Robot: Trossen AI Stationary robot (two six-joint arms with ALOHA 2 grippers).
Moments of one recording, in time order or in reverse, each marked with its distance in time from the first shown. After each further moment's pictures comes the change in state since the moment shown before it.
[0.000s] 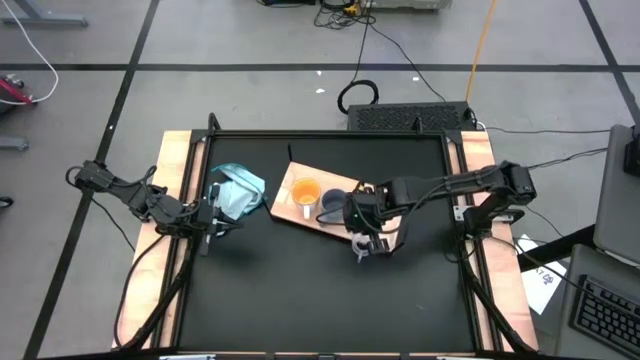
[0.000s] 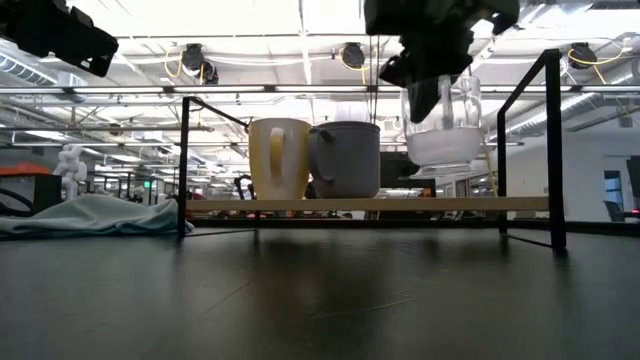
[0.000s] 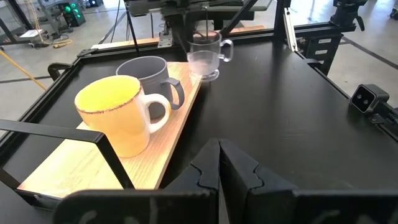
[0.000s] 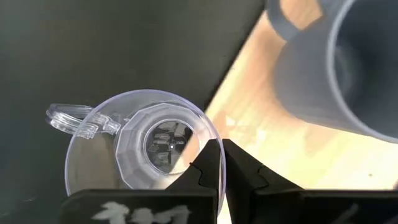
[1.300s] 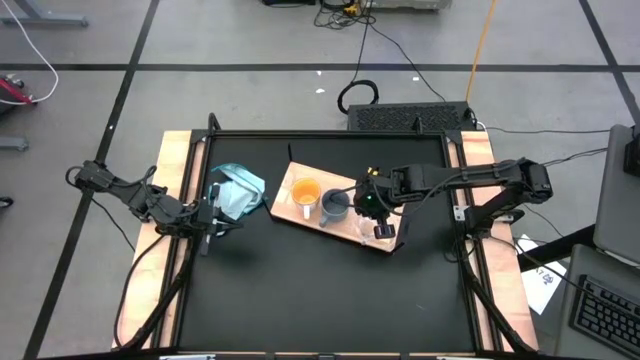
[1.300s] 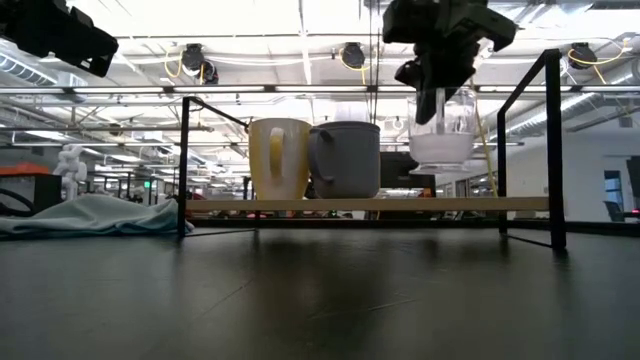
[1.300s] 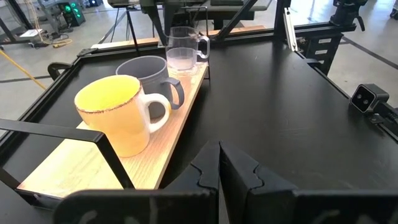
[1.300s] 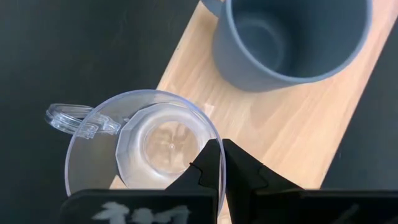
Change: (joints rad) left arm 0.000 0.000 0.000 -0.001 0.000 -0.002; right arm -0.100 -0.140 -0.123 0.055 0.041 -0.043
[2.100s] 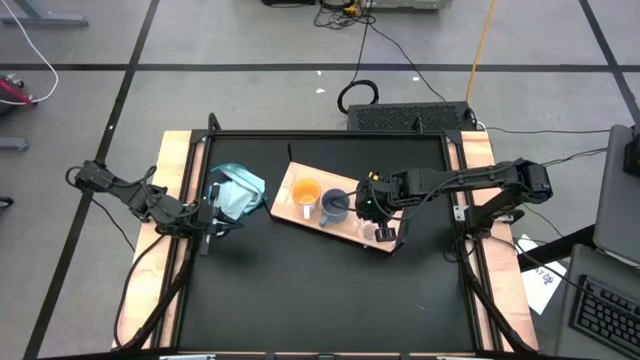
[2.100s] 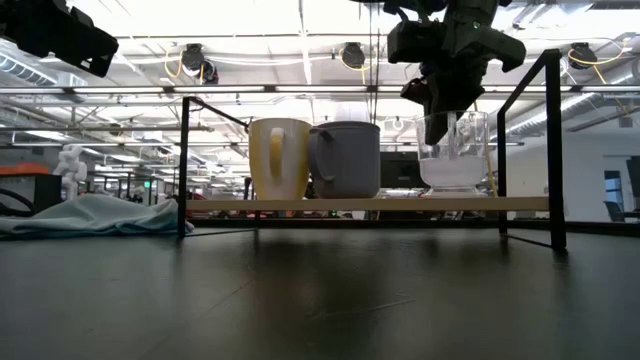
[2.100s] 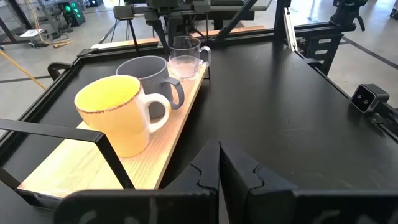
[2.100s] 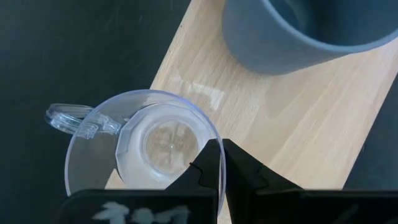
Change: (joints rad) left arm 0.000 0.000 0.000 0.000 0.000 0.000; right arm 0.000 0.001 -0.089 0.057 -0.006 0.014
